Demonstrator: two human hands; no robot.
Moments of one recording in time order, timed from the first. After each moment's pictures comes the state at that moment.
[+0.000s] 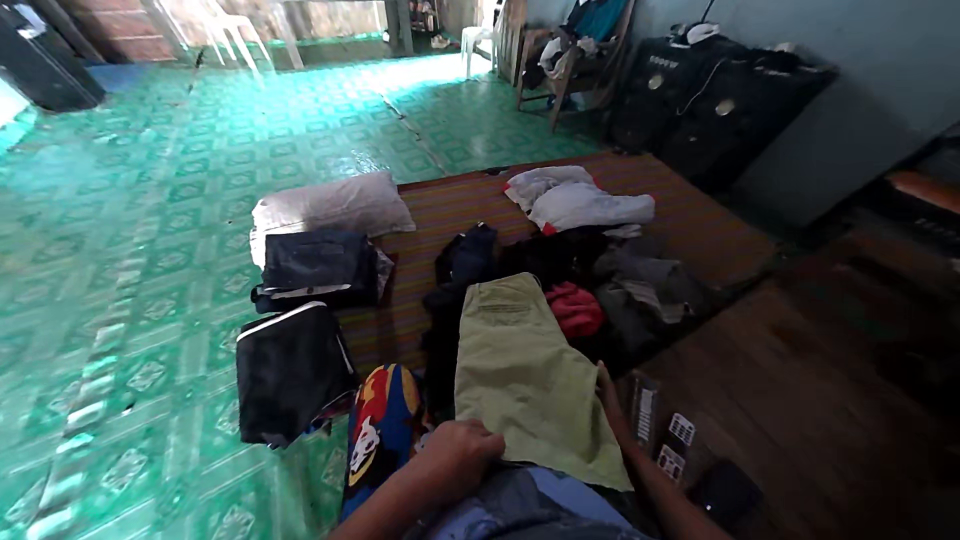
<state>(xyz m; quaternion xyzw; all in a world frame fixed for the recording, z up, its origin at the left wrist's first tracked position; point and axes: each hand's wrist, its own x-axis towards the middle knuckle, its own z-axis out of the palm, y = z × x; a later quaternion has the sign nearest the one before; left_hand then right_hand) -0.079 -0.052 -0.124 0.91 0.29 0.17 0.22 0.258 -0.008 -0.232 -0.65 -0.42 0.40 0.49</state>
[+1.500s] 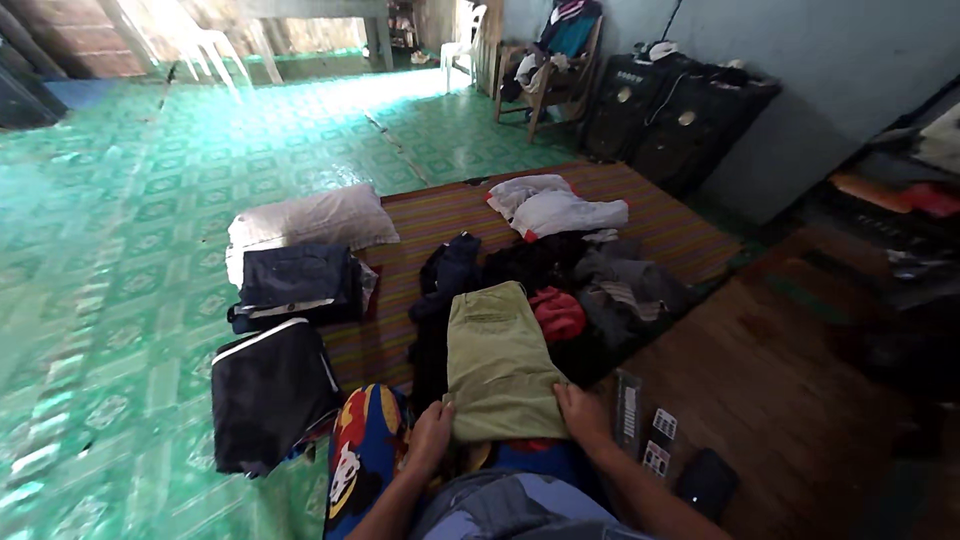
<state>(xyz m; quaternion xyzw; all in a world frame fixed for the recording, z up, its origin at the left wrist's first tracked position) -0.077 -0.008 -0.211 0.52 0.70 0.14 0.46 0.229 -0.007 -0.193 -0.79 -0.56 0.26 0.06</state>
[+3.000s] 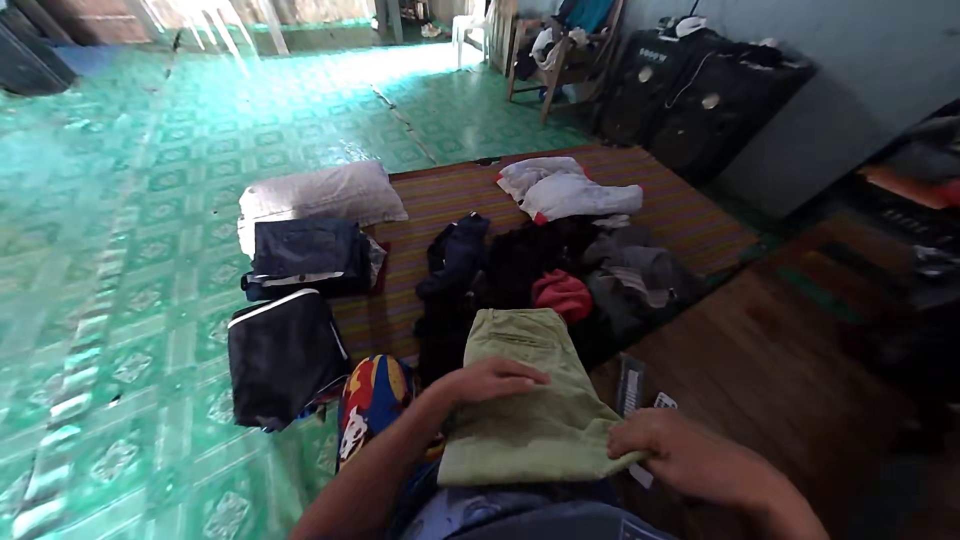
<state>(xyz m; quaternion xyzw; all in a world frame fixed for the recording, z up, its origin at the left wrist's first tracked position) -0.033 0.023 -0.112 0.76 0.20 0.16 0.60 0.295 -0.083 -0.037 -0.41 -0.85 0.34 0.02</state>
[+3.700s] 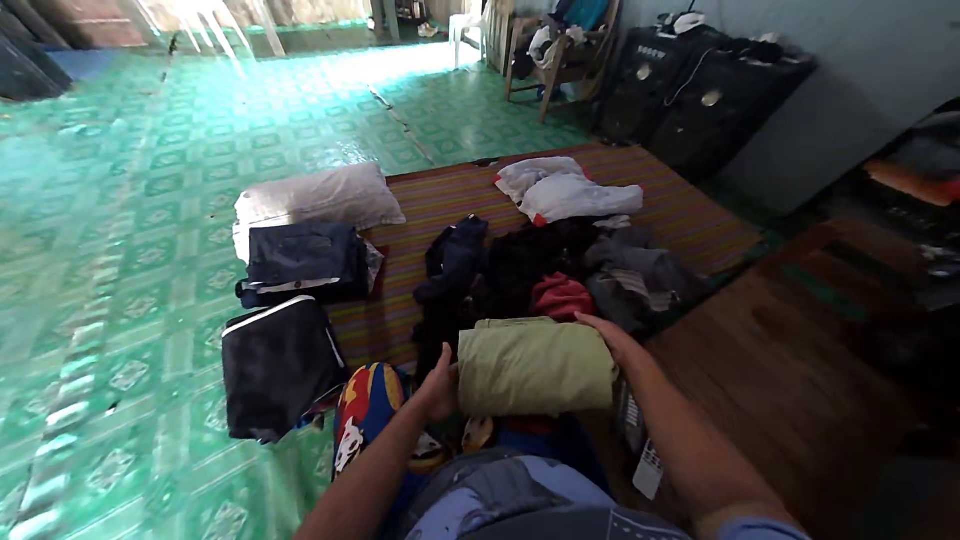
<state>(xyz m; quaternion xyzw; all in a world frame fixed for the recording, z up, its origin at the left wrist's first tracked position) -0.069 0.028 -0.198 0.26 0.45 0.30 0.80 0.293 0.097 -0.158 -0.66 -0.34 0.57 0.34</state>
